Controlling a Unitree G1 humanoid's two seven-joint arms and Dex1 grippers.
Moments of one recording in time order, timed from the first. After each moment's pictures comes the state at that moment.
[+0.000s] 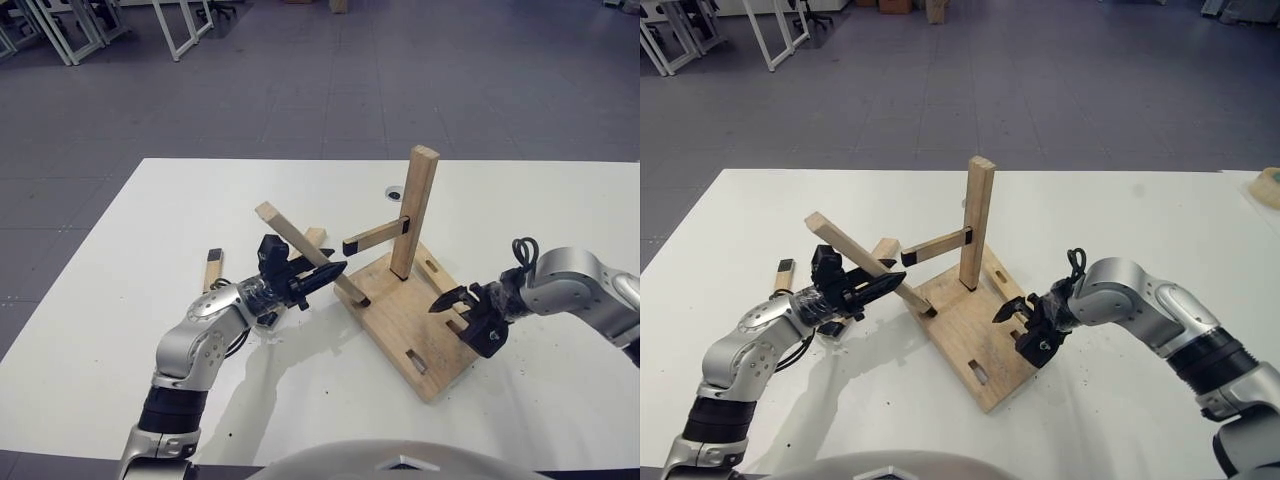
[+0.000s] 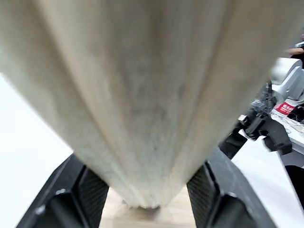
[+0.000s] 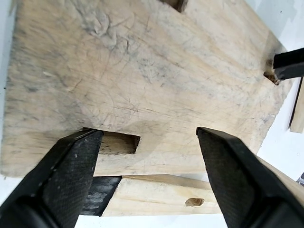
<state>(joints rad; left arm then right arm) -0.06 0.39 -0.04 -0.17 -0.65 0.46 -0.78 -0.43 -1.03 0.57 -0.02 -0.31 -0.66 1.17</state>
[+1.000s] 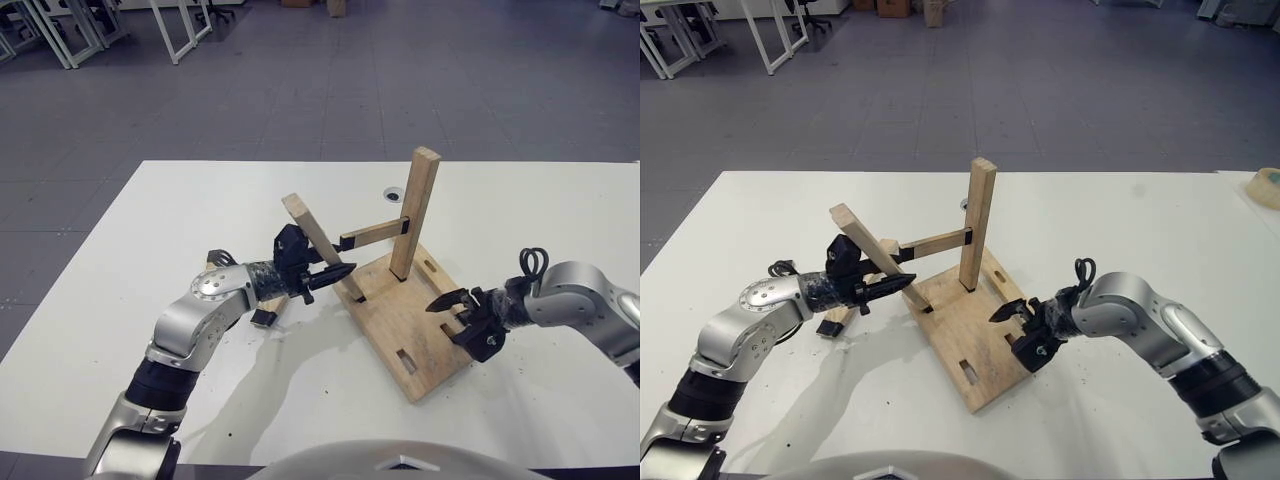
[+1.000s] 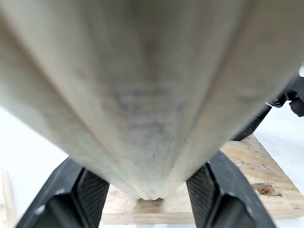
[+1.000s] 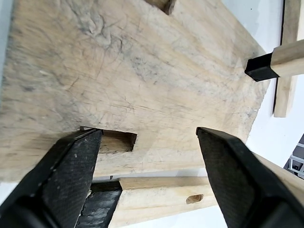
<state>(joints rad) -0.21 0.56 -0.22 -0.19 -0.57 0.49 -0.74 -0.28 -1.00 0.44 -0.09 -0.32 -0.59 1.09</state>
